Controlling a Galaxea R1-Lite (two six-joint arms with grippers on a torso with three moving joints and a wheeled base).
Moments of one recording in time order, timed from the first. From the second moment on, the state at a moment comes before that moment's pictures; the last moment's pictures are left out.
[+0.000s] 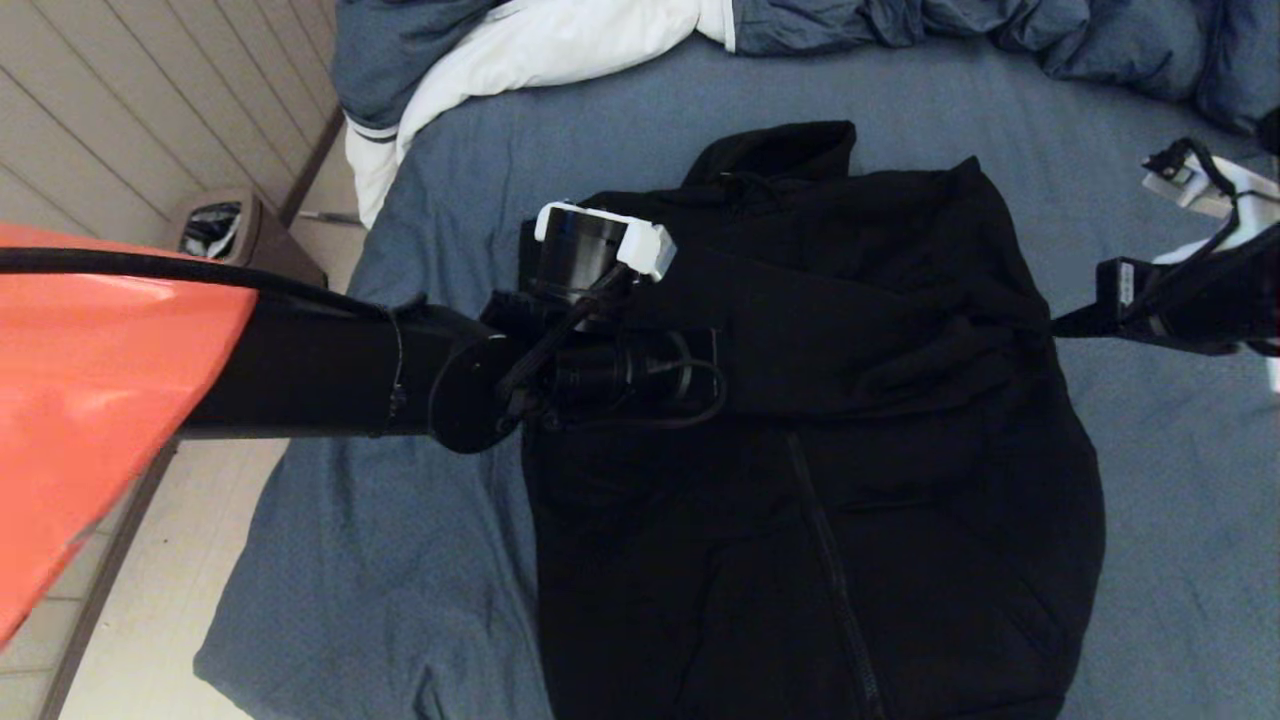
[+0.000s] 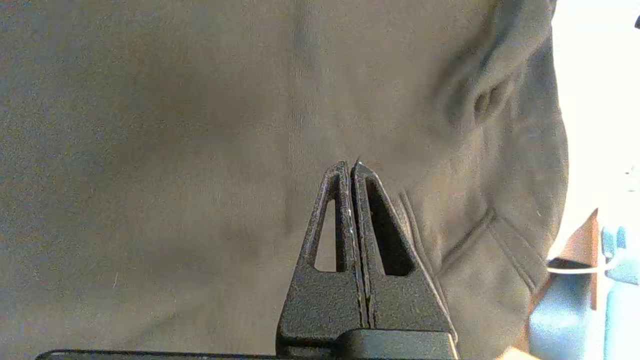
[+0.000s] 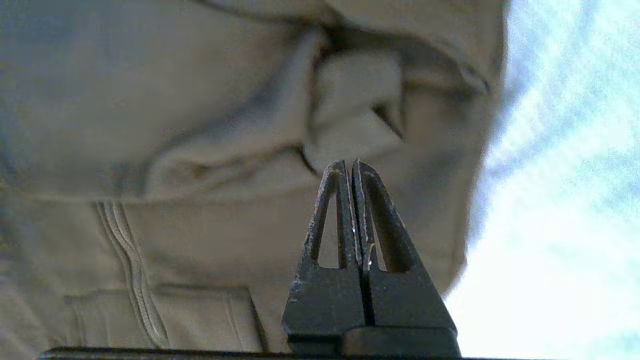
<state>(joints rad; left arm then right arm) -0.78 2.06 -1.57 -0.17 -0.12 -0.37 -0.15 1.60 -1.52 0.51 0.25 0.06</state>
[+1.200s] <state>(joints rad) -0.84 2.22 -1.72 -0.17 -0.04 -0.26 0.01 1.76 -1.60 0.44 0.21 -0.02</state>
